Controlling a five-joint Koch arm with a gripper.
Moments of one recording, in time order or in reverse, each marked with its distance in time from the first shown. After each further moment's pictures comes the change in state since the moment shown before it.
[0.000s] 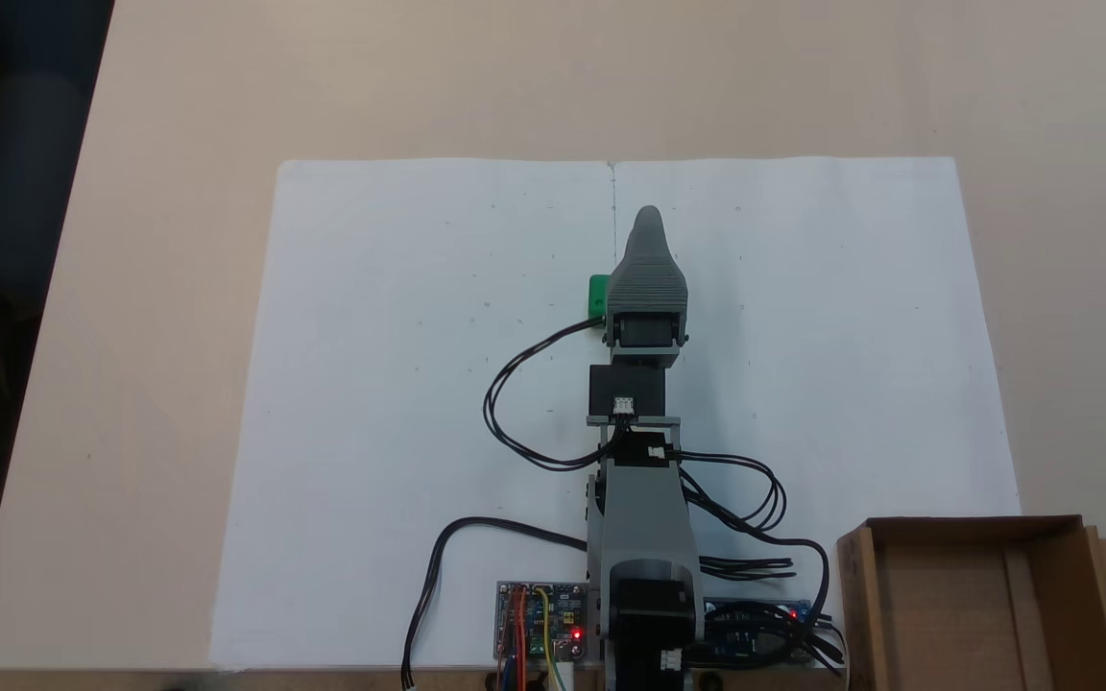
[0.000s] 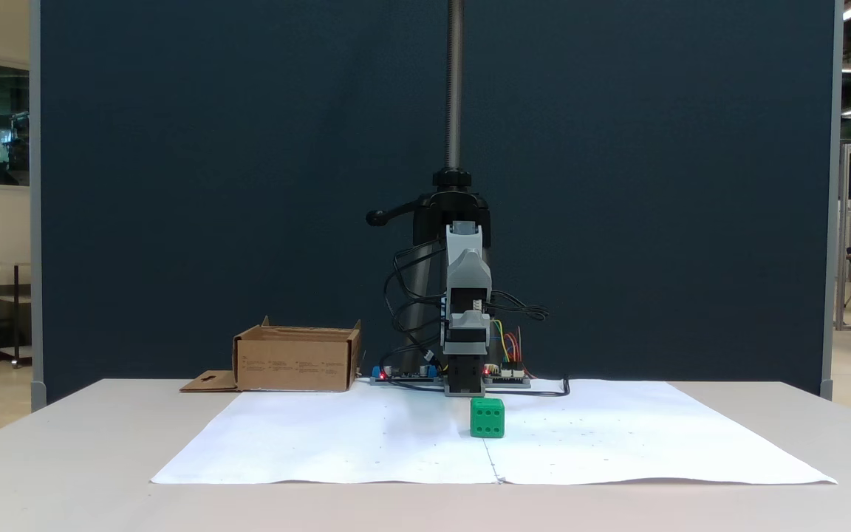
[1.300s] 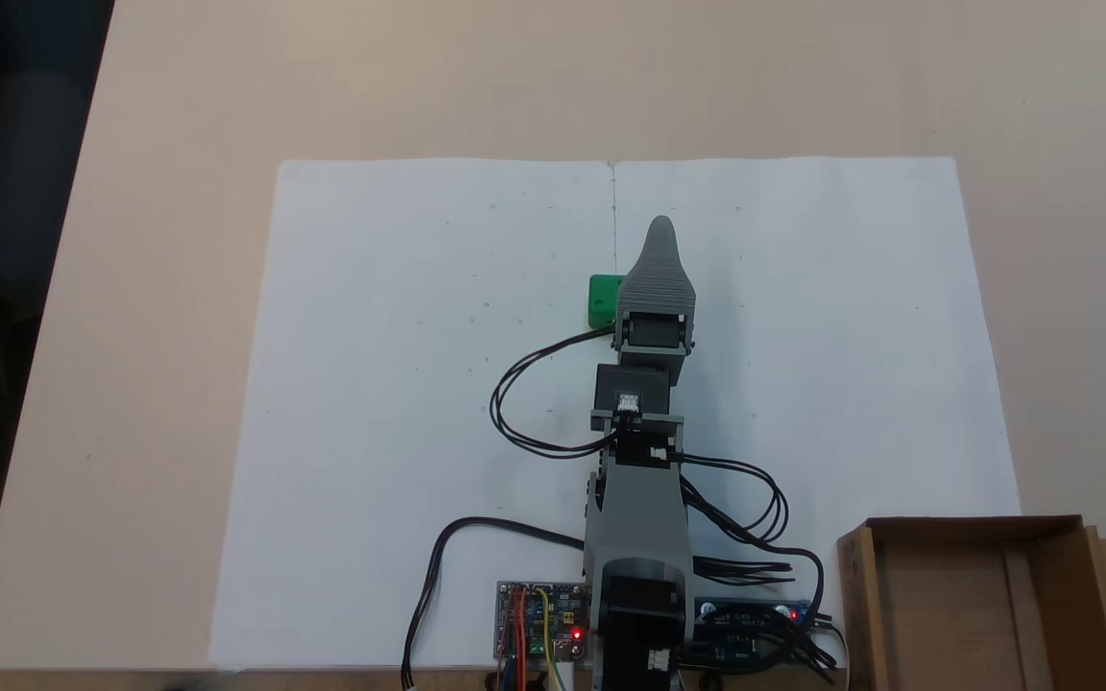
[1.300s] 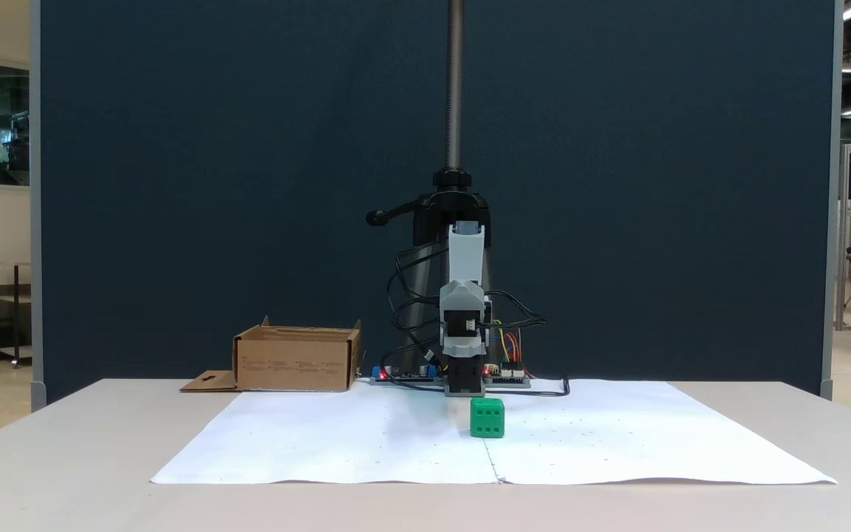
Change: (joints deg) arm 3.5 0.0 0.0 14.0 0.0
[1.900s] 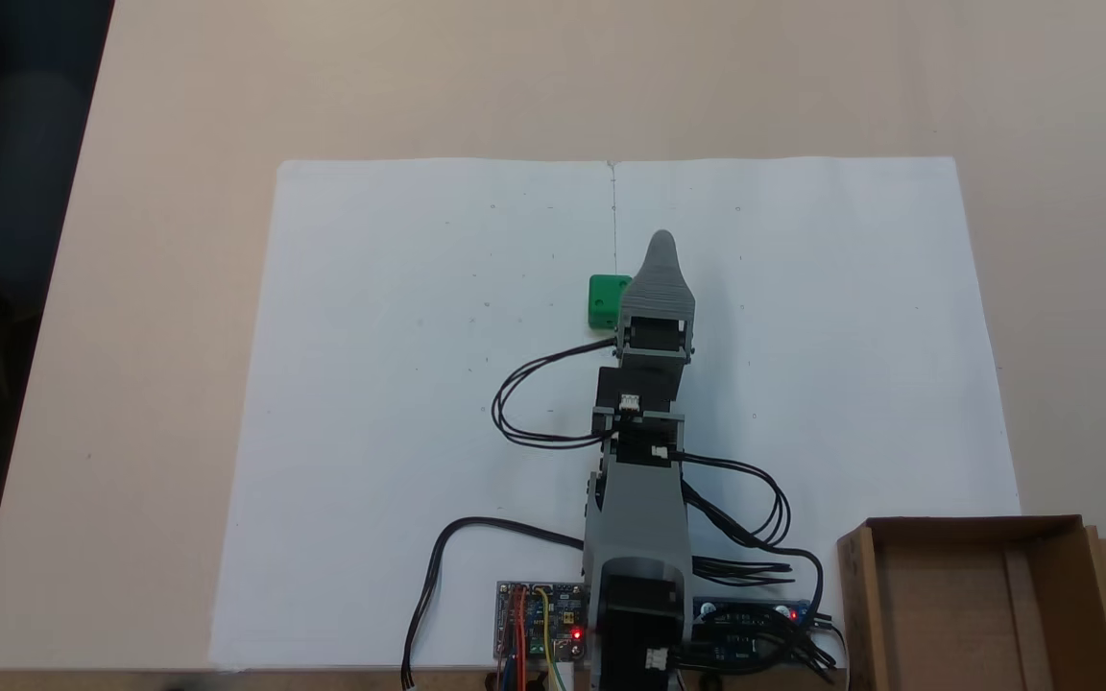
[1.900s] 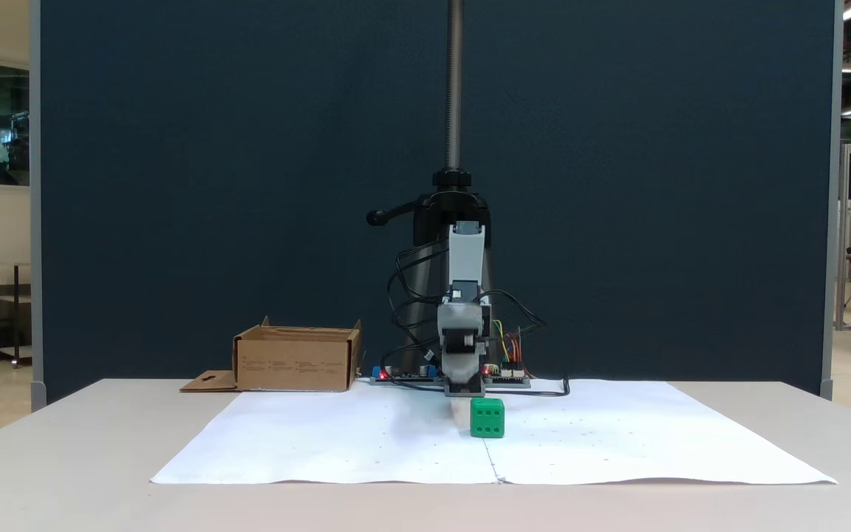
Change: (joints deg) arm 0.5 0.0 -4.0 16.2 0.0
